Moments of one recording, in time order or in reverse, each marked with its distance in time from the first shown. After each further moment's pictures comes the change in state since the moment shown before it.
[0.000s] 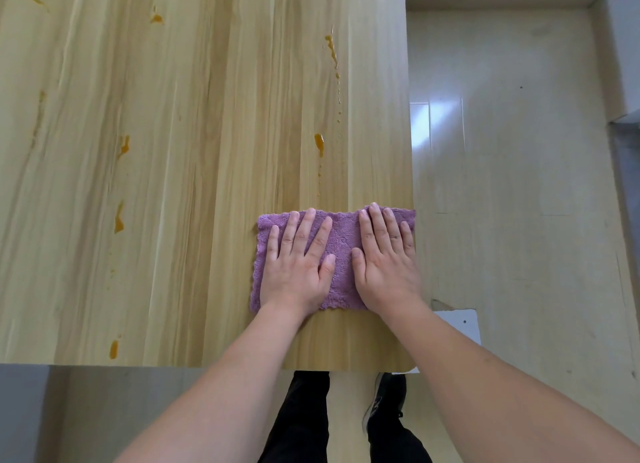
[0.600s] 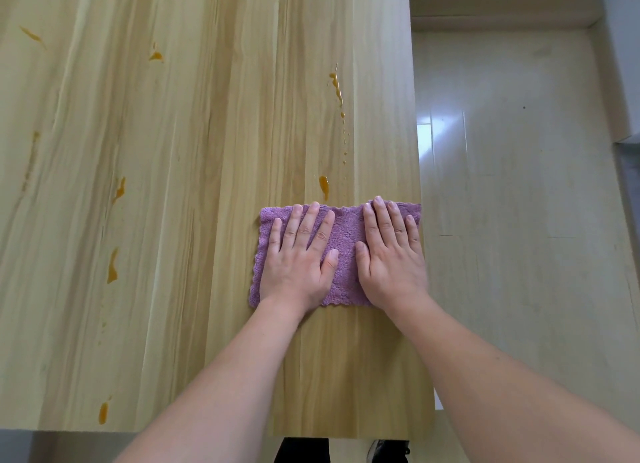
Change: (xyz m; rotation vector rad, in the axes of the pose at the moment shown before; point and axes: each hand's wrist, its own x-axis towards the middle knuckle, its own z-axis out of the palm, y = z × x) left_hand 0.085 -0.017 -0.023 0.053 0.000 0.027; right_hand 0.086 0.002 -0.014 -0.033 0.062 0.015
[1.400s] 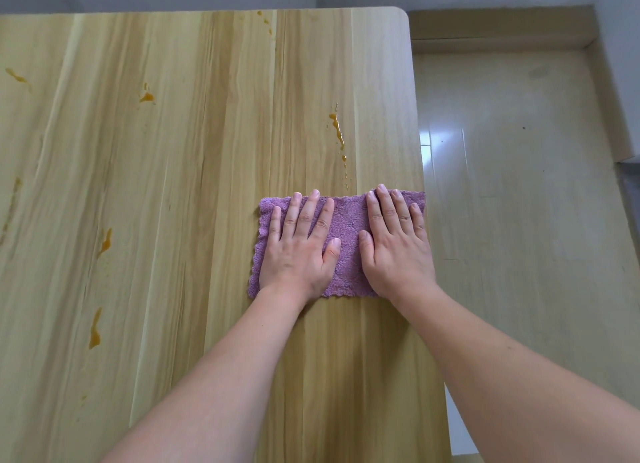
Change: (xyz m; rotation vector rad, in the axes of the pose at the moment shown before) left_hand 0.100 -0.017 -0.019 0.033 0.025 0.003; right_hand 0.098 0.007 -0.015 0.002 0.038 0.000
